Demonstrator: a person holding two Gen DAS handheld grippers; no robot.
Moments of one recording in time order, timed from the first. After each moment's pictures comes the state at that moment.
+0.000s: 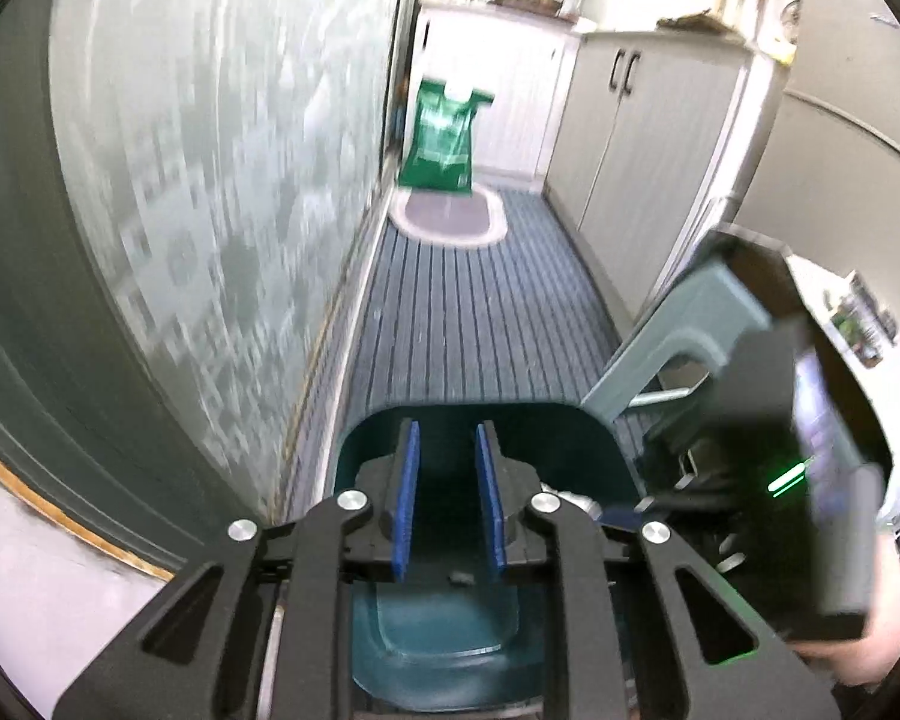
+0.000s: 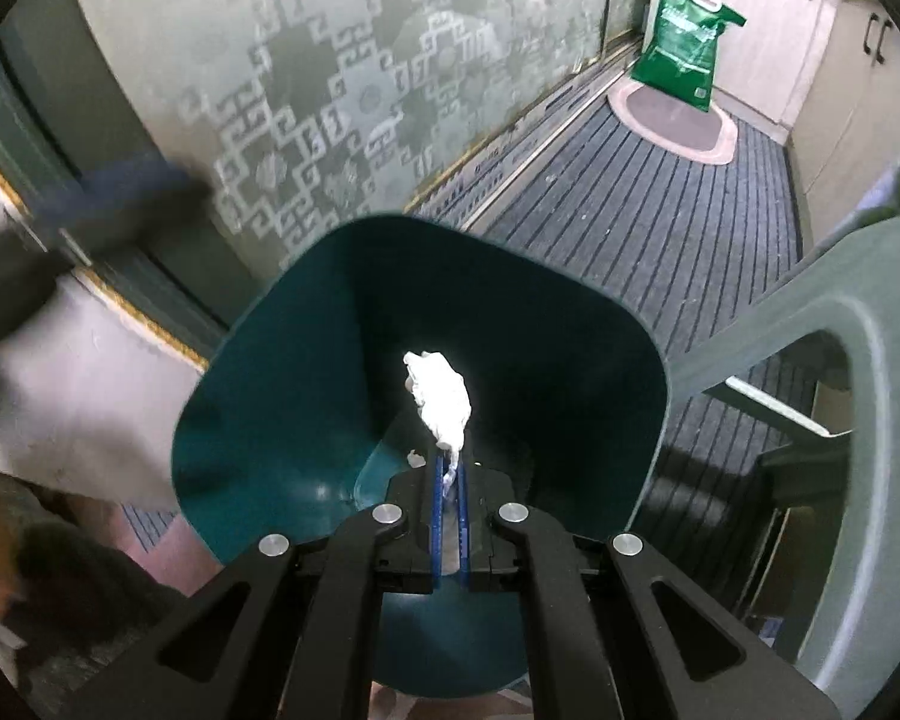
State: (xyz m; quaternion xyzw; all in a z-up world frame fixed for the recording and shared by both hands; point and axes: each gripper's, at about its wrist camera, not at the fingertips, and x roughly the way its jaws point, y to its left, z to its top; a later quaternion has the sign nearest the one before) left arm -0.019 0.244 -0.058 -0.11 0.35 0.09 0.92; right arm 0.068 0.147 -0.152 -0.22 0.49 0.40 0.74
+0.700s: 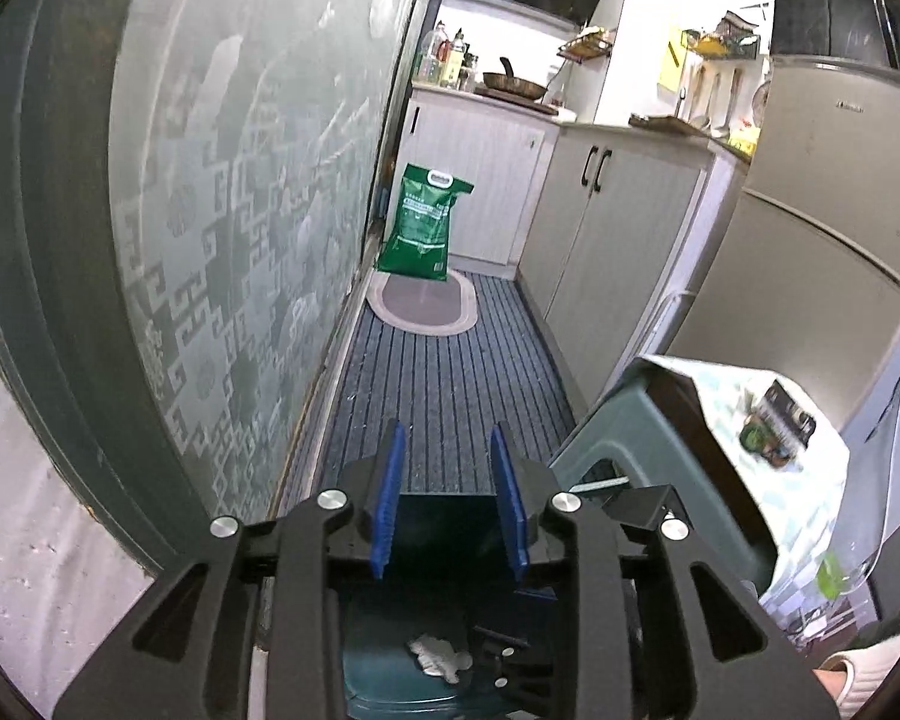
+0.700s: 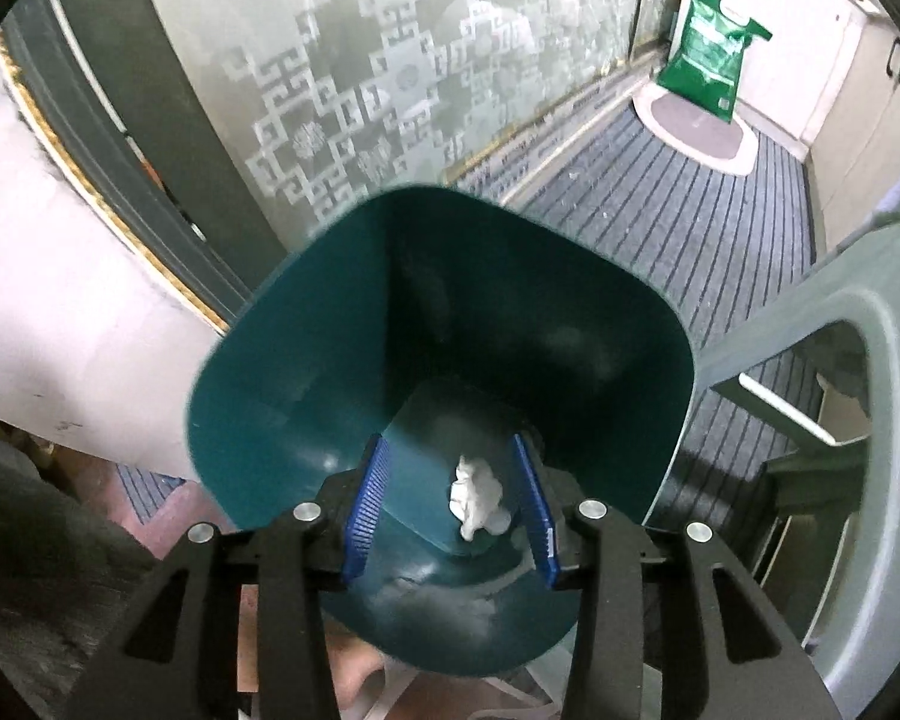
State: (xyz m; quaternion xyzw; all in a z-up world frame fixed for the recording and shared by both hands) left arm -0.039 0.237 0.009 -0.14 0.26 0.08 0.95; right arm 0.047 0.140 -0.142 -0.23 0.48 0.43 0.73
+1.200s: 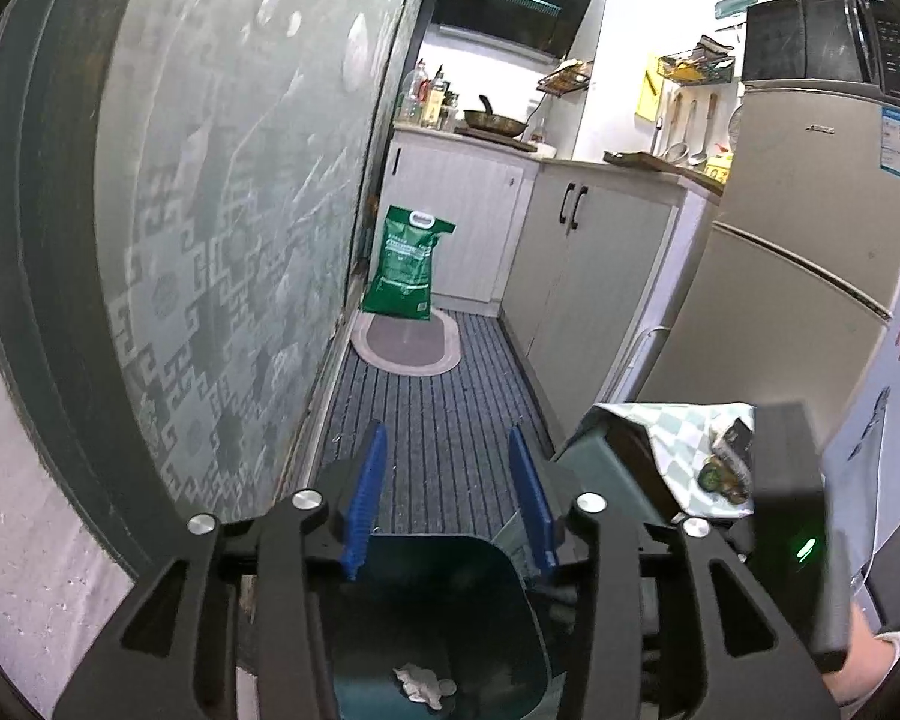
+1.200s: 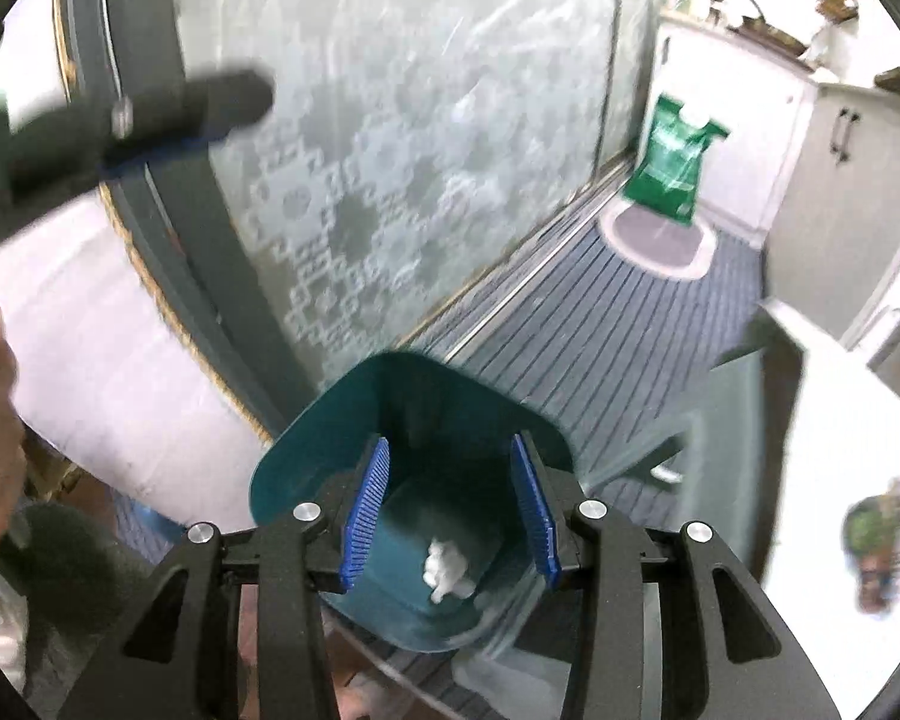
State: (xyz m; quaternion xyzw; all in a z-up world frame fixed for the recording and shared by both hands) left arm -0.043 0.215 0.042 -0.12 0.22 0.07 0.97; right arm 0.046 0.088 -0.025 -0.18 0.36 0.44 0.80
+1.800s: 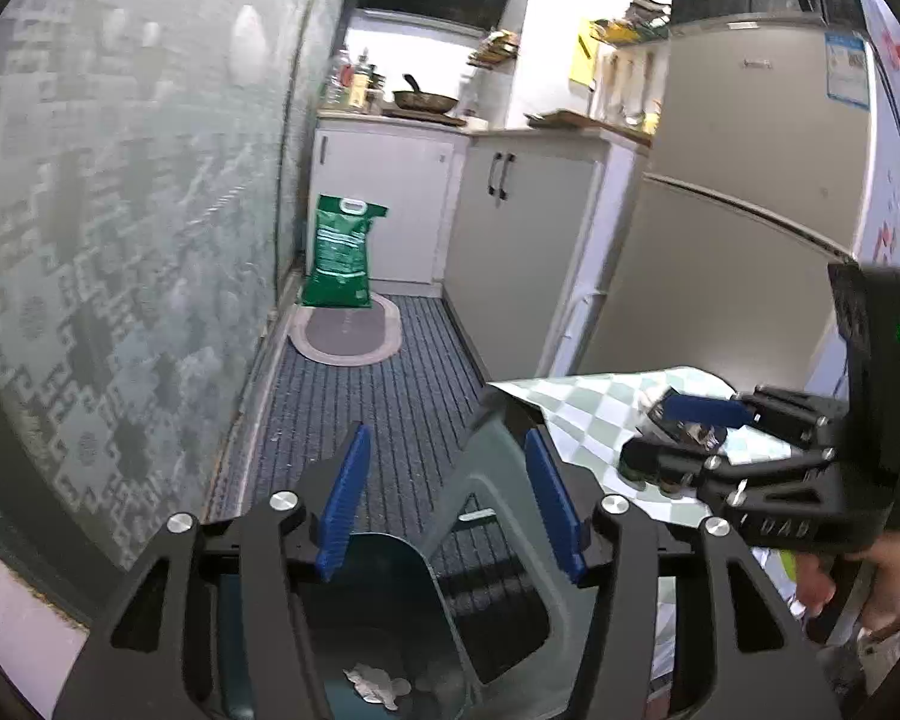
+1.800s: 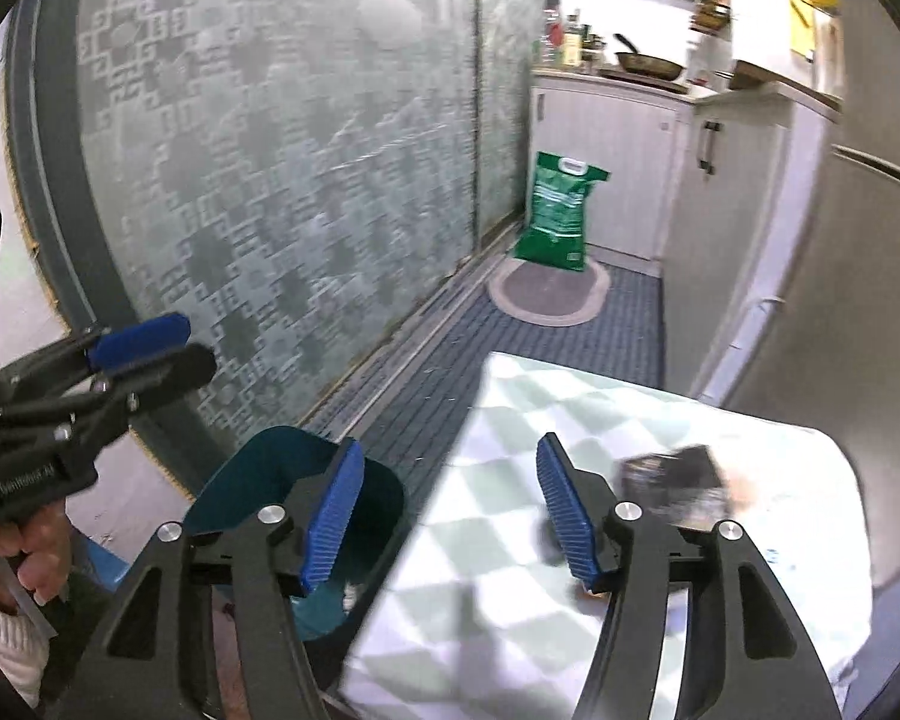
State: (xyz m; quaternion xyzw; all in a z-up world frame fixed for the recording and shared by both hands) left arm 0.003 0.141 0.036 -0.09 0.24 0.01 0.97; right arm 0.096 -0.033 0.032 -0.12 0.31 0.37 0.87
